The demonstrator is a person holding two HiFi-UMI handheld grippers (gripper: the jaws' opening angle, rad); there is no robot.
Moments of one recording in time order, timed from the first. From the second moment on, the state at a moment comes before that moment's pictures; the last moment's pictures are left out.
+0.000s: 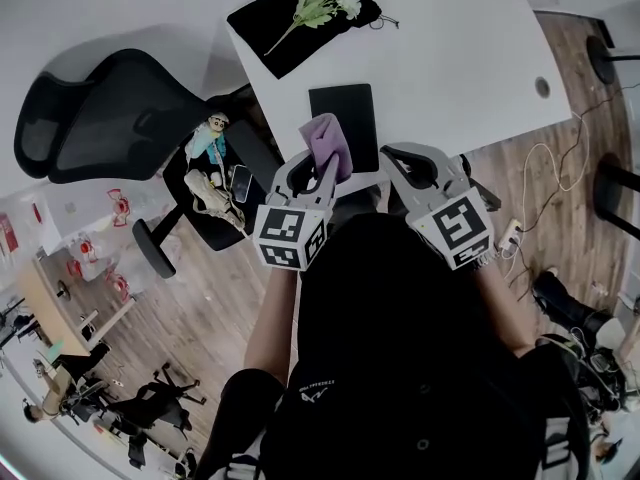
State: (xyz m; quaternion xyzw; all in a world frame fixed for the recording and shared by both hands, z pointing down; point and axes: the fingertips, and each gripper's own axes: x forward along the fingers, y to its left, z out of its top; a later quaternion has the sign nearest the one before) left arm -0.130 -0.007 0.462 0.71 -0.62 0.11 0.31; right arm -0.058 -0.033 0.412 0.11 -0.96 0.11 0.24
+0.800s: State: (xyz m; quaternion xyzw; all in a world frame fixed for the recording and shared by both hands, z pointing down) left arm -0.105 -0.040 0.382 0.75 -0.64 0.06 0.18; right arm -0.019 -0.065 0.390 0.17 -0.96 0.11 0.20
